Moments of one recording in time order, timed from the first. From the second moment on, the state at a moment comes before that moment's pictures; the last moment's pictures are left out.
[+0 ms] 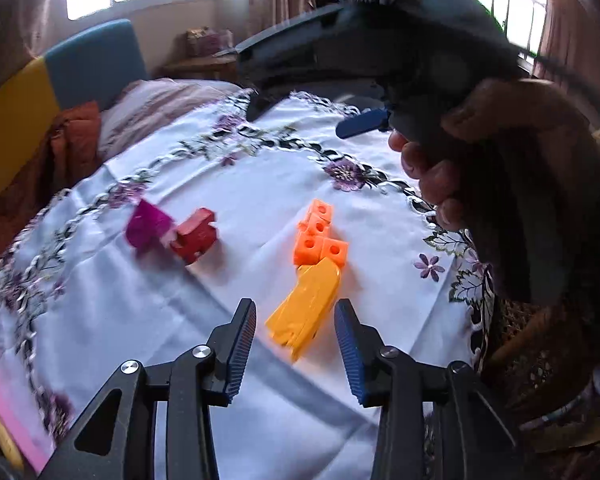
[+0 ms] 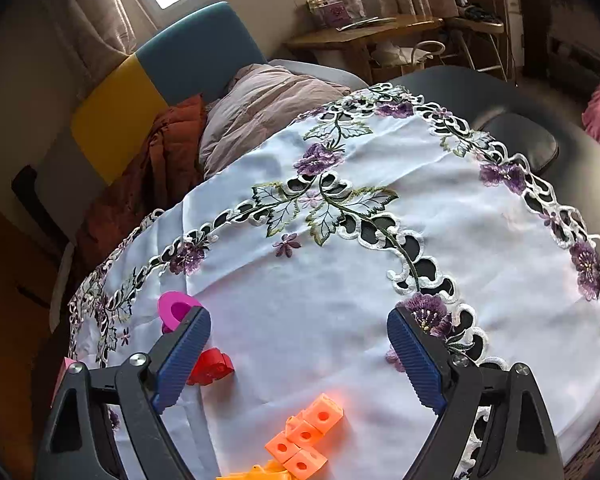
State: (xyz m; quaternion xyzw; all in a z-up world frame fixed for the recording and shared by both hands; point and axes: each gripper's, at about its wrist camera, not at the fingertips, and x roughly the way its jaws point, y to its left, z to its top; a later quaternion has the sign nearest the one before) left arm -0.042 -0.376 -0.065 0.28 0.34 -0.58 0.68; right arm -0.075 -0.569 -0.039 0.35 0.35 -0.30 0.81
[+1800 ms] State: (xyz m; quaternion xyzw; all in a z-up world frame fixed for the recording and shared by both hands) left arm -0.012 -0.273 -0.106 0.13 0.39 -0.43 0.80; right arm 0.034 -0.489 -0.098 0.16 0.53 -0.15 0.82
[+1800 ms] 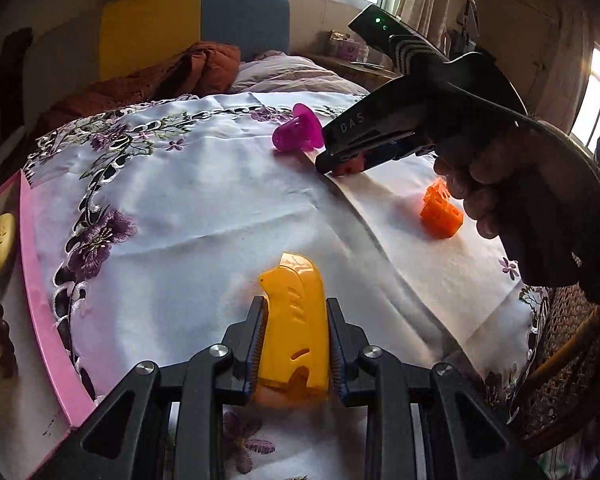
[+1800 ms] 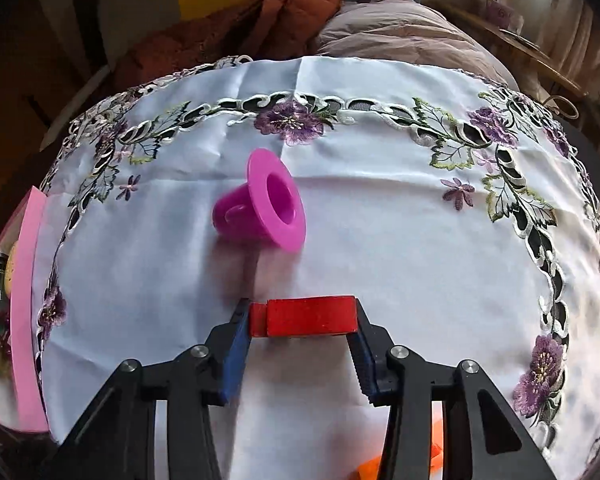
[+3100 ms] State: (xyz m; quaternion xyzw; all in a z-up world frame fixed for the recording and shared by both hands) left arm -0.022 -0.227 -0.014 0.09 0.35 -0.38 0.85; right arm 0.040 -0.482 -0.101 0.12 0.53 -0.15 0.82
